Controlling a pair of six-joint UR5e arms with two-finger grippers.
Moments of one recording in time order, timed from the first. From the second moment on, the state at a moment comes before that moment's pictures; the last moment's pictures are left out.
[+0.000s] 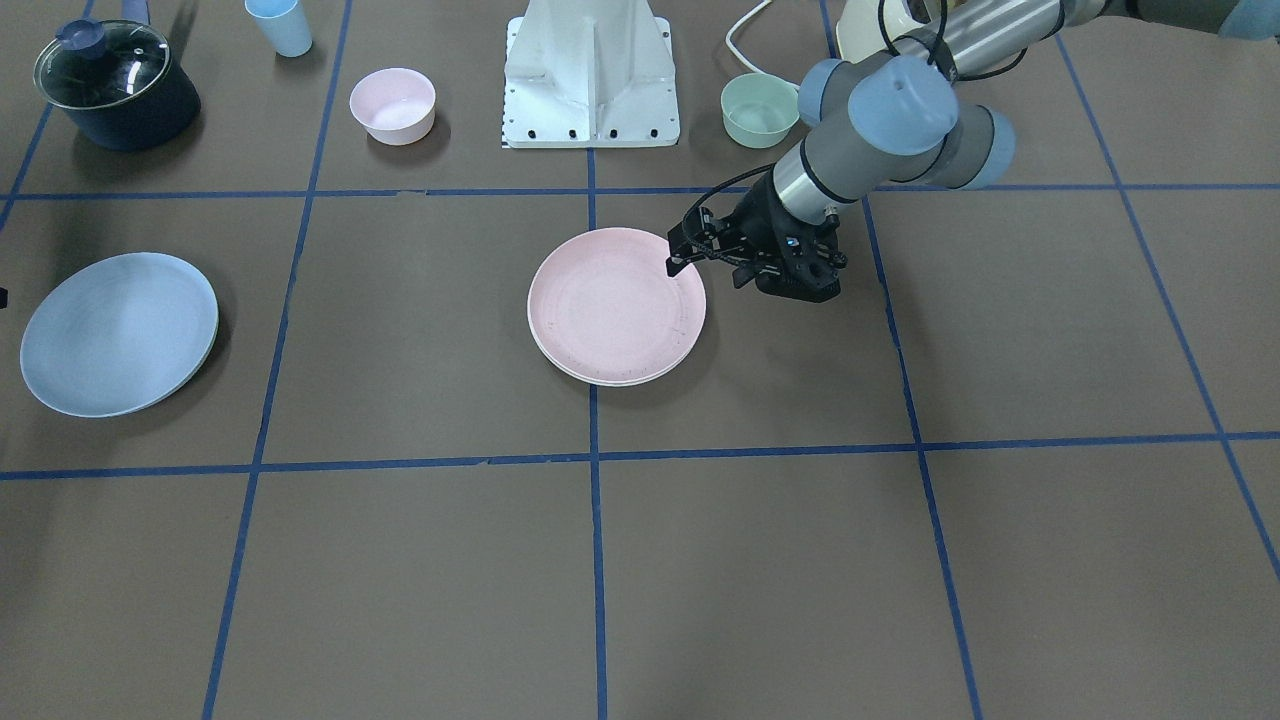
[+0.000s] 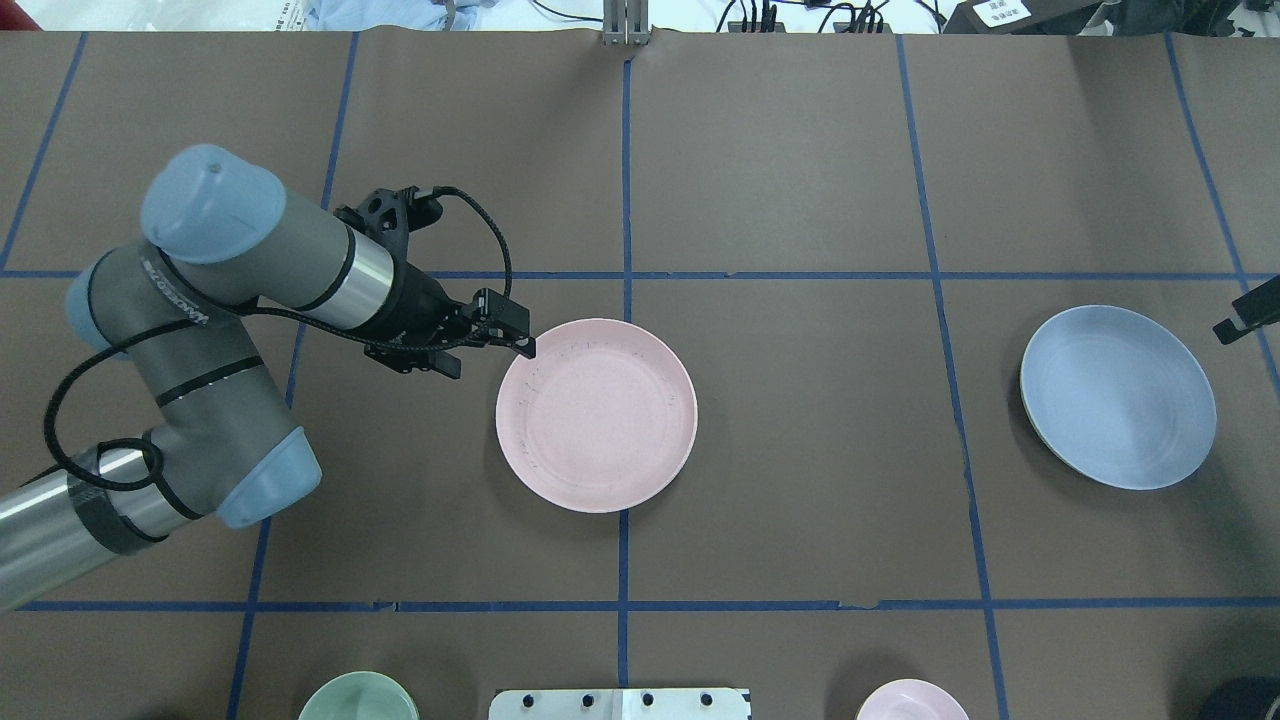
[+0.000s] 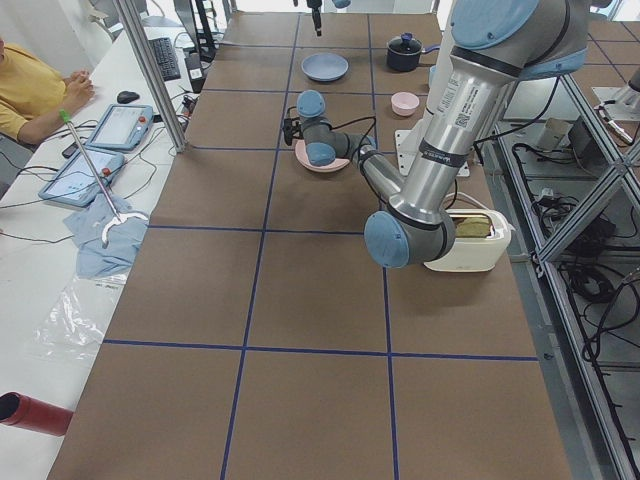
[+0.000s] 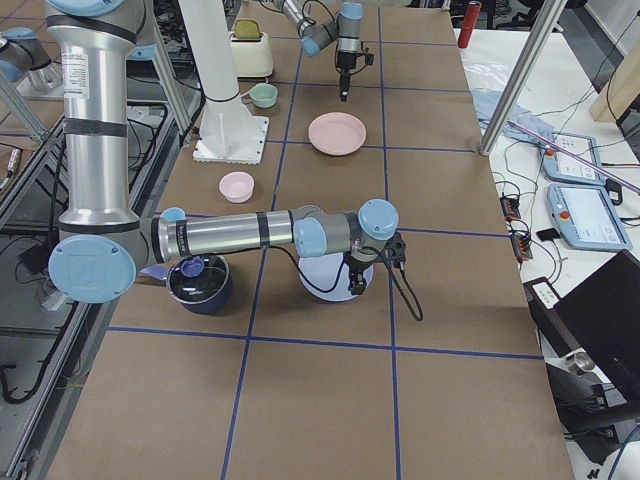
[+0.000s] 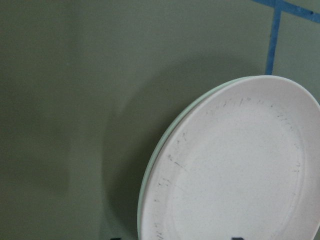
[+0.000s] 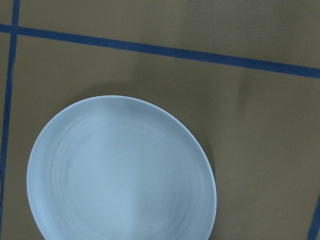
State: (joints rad) left arm -0.69 -2.04 -1.72 -2.16 -2.21 -1.40; right arm 1.28 -1.60 1.69 -1.51 2.48 0.13
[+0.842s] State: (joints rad) left arm -0.73 -2.01 -1.77 -2.16 -2.21 -1.40; right arm 1.19 -1.58 1.45 -1.16 2.45 0.22
